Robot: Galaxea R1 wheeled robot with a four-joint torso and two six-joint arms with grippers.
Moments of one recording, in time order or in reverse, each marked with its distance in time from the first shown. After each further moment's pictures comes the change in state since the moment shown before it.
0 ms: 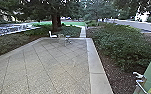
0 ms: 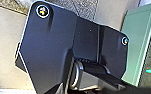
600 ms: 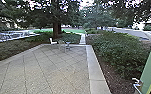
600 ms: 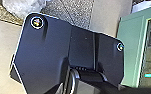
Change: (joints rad) left arm 0.034 0.009 -0.010 0.010 -0.006 0.003; right arm -0.014 0.003 -0.001 0.000 0.003 0.000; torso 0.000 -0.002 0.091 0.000
